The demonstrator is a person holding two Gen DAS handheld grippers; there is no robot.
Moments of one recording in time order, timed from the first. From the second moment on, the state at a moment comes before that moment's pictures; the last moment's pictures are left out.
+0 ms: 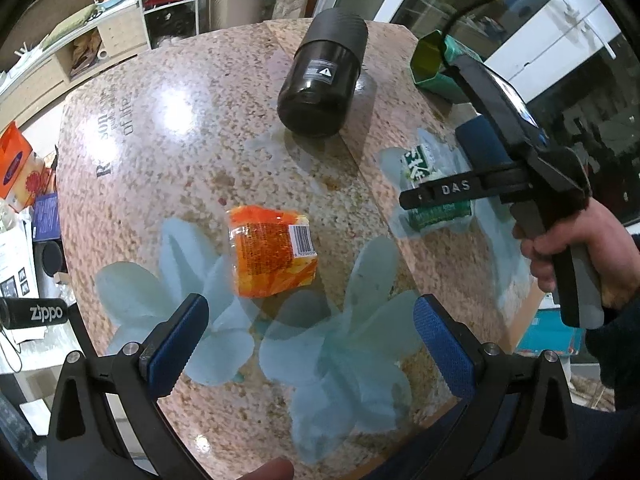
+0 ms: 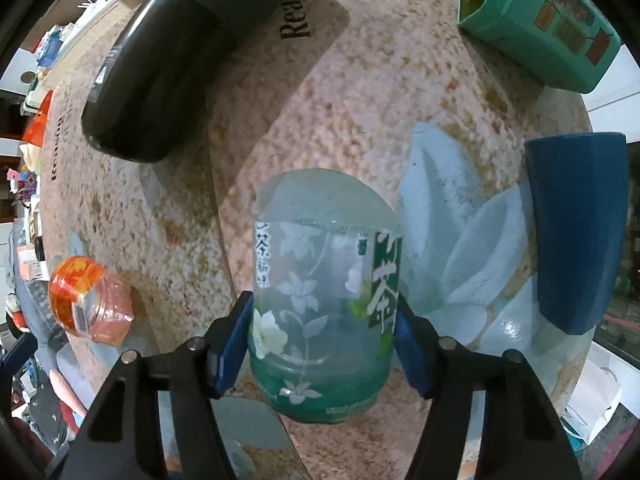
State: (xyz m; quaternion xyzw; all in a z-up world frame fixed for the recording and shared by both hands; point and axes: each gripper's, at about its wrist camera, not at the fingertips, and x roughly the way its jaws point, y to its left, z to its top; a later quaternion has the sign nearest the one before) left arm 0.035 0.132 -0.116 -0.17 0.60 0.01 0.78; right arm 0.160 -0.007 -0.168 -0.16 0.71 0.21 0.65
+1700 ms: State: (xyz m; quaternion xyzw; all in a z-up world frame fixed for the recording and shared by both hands) left arm -0.006 0.099 -0.141 -0.14 0.64 0.04 0.75; right arm 0.046 -0.024 -0.171 -0.19 0.69 0.25 0.65
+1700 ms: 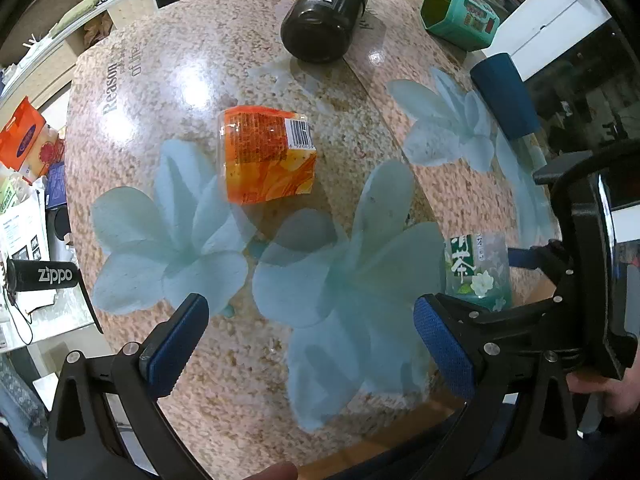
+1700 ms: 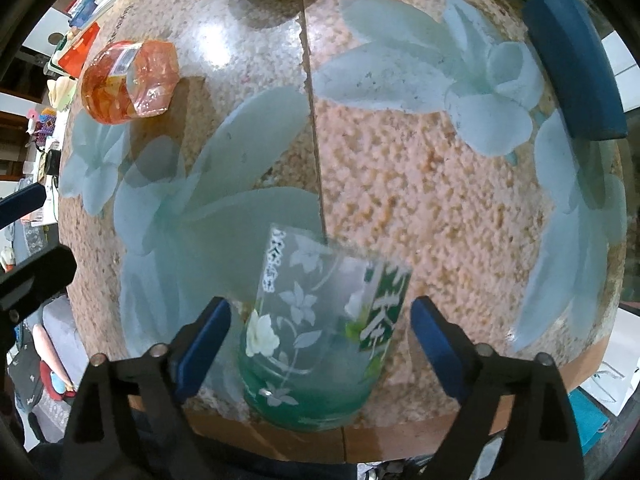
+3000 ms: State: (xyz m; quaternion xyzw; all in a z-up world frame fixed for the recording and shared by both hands) left arm 0.058 -0.058 -0.131 -0.03 0.71 -0.05 0.70; right arm 0.081 -0.223 -0.061 -0.03 0.67 0.25 0.70
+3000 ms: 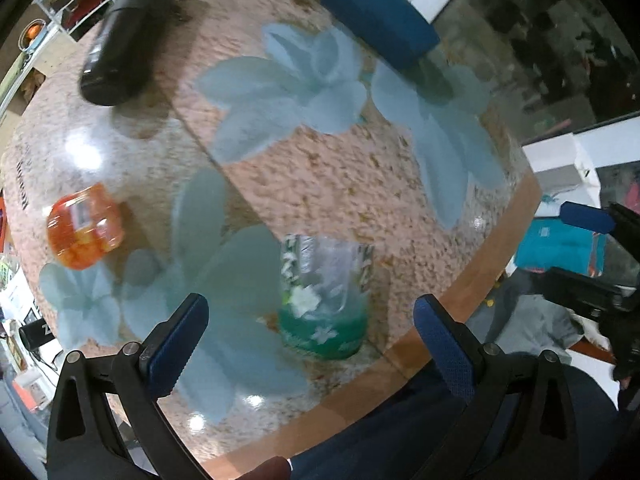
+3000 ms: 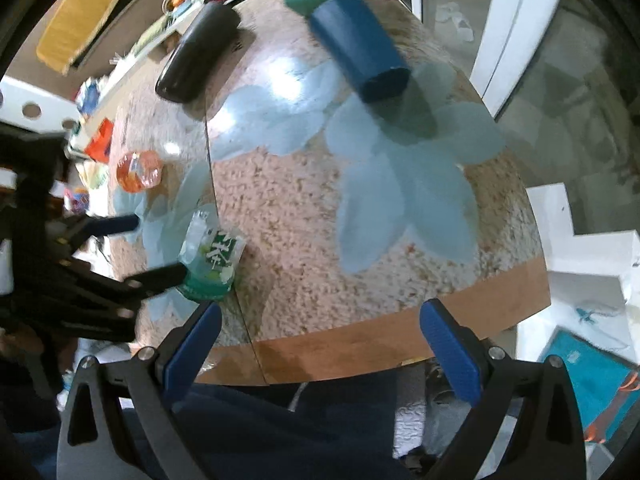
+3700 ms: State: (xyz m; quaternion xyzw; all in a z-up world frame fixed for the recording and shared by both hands) left arm 0.081 -0.076 -0.205 -0.03 0.76 -0.01 0.65; right arm 0.114 -0.242 -0.089 -0.02 0.69 0.28 0.67
